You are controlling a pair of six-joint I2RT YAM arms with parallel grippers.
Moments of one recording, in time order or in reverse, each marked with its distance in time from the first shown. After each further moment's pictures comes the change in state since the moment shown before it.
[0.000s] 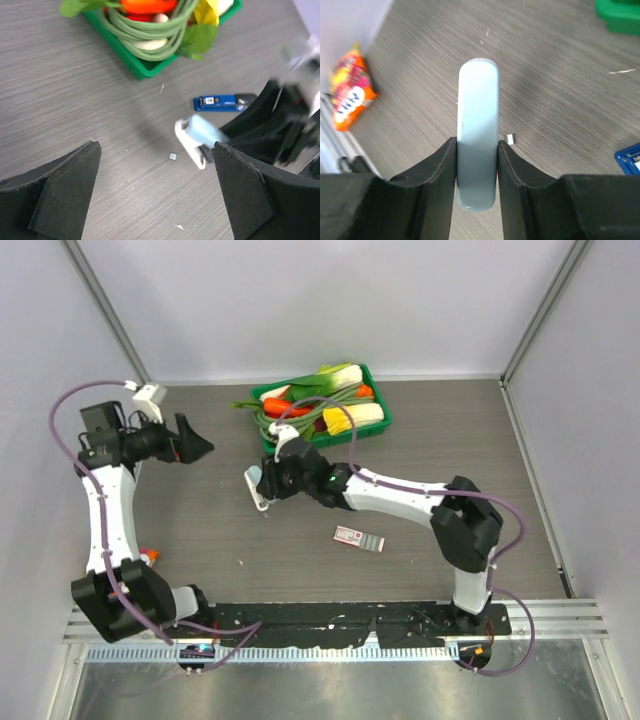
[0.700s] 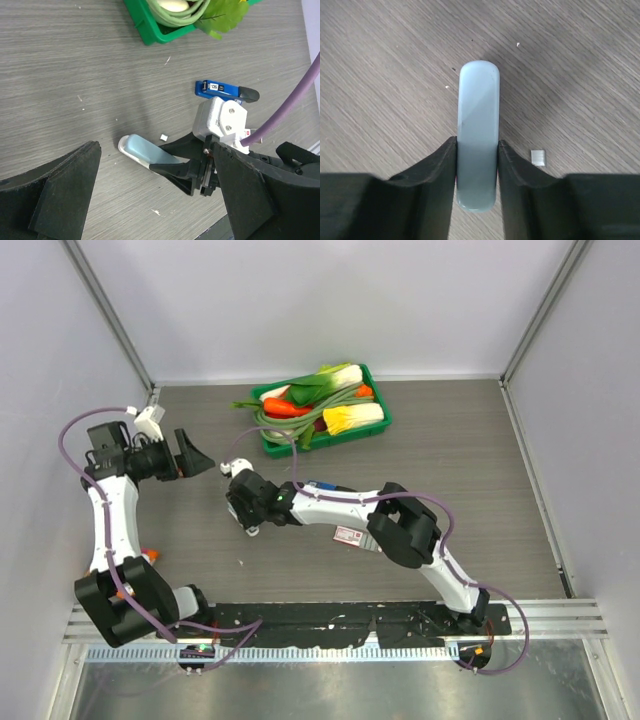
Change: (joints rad) left arm 0.122 0.016 -0.113 -0.007 0.004 -0.126; right arm 0.164 0.401 0.366 -0.250 0.149 -0.156
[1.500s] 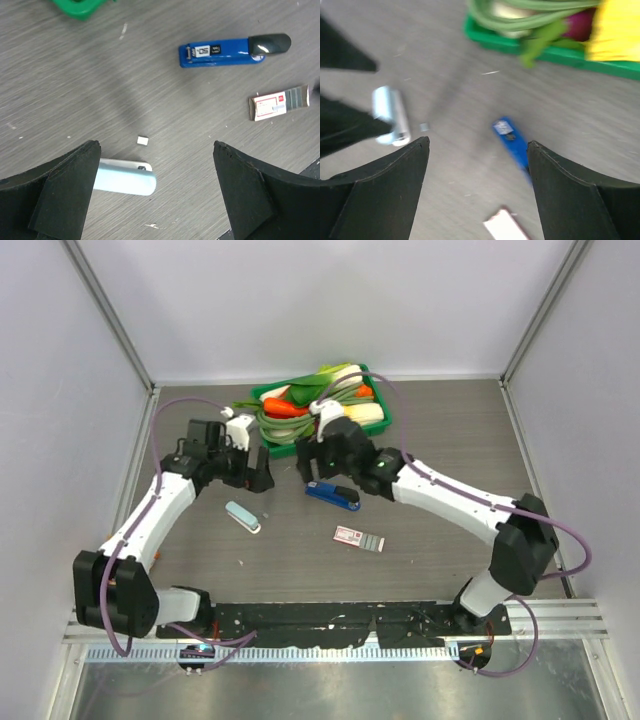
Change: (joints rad) left arm -0.573 0.021 -0.079 0.143 -0.455 -0.063; right arm -0.213 -0.603 -0.404 -0.003 0.026 -0.061
